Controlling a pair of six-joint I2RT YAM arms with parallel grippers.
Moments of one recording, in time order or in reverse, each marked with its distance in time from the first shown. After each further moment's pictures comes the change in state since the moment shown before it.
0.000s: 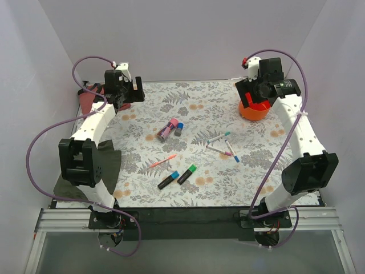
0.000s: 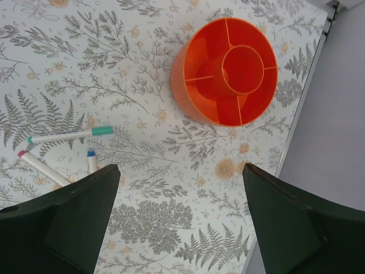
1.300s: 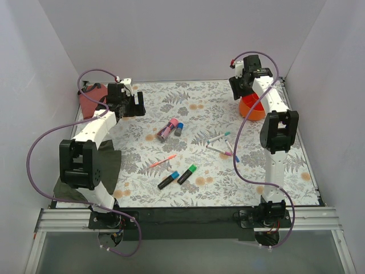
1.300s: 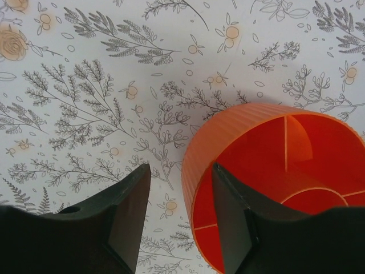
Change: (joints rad) left arm -0.002 -0.037 -0.177 -0.012 0.025 0.016; right arm -0.061 0.699 0.517 0.003 -0.174 -0.006
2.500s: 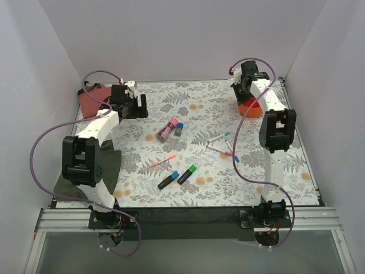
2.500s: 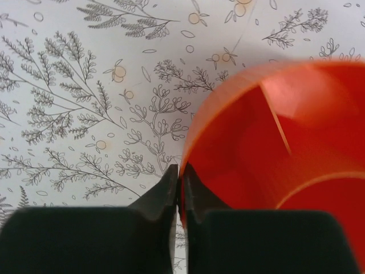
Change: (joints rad) left arm -0.015 0.043 0.000 -0.003 0.013 -0.003; right arm 0.003 0.030 -0.061 0.003 0.036 -0.009
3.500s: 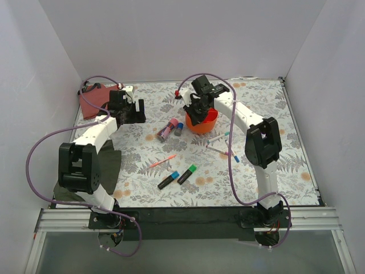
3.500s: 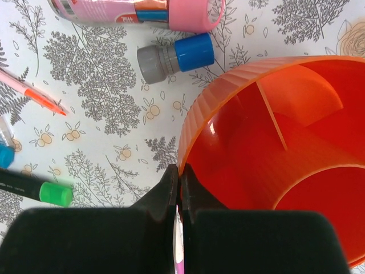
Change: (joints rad) left arm 0.000 -0.086 -0.111 0.024 -0.031 0.016; right arm 0.440 -0.203 -0.216 -0.031 -0.254 -0.135
